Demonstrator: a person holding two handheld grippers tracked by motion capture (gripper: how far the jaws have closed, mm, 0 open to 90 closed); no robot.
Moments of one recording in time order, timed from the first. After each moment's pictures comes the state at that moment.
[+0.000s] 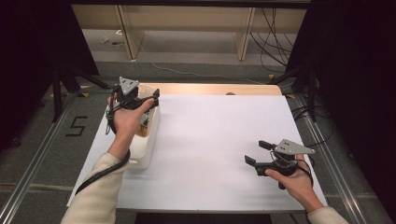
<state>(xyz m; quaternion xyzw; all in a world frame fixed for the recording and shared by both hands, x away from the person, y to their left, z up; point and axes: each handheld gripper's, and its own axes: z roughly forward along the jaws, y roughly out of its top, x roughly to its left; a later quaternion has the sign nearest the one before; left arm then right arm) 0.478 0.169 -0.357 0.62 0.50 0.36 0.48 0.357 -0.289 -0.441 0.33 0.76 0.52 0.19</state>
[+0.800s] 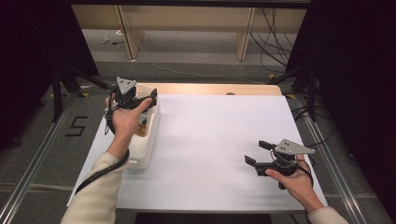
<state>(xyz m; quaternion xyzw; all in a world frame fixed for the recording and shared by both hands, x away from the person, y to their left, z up) 0.481 0.175 -0.360 0.61 0.51 0.36 0.48 0.357 -0.289 -0.441 0.33 0.76 0.52 0.19</state>
